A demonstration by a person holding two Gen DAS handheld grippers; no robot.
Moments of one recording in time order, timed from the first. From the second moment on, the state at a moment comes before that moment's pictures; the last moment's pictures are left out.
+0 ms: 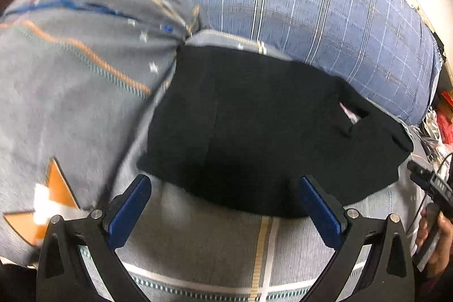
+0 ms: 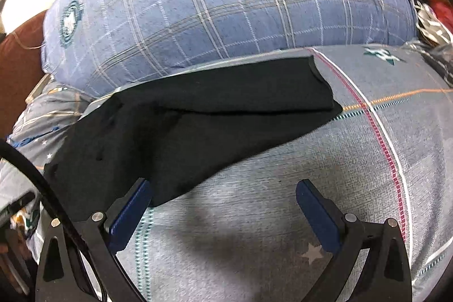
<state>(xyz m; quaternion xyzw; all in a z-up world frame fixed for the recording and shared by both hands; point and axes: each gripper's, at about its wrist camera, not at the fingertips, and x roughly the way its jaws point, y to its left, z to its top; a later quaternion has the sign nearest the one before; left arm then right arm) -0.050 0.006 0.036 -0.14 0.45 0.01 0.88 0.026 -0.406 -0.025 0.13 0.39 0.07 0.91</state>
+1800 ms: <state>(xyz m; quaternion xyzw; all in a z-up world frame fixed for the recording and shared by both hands) -0.074 0.016 0.021 -0.33 0.43 0.00 0.84 0.048 -0.415 -0.031 0.18 0.38 0.09 0.90</state>
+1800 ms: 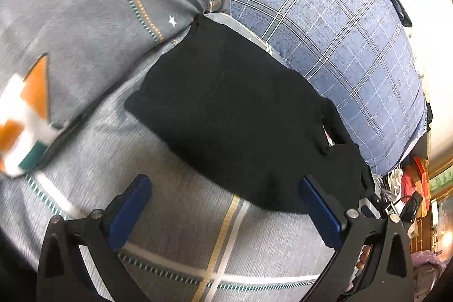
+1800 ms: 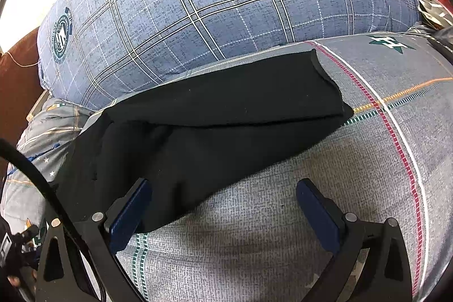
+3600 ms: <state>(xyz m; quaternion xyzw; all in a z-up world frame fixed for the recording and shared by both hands) -0.084 0.046 0.038 -0.24 0.43 0.04 0.87 -0.052 -0.532 0.006 0.21 0.36 -0.05 0.91</state>
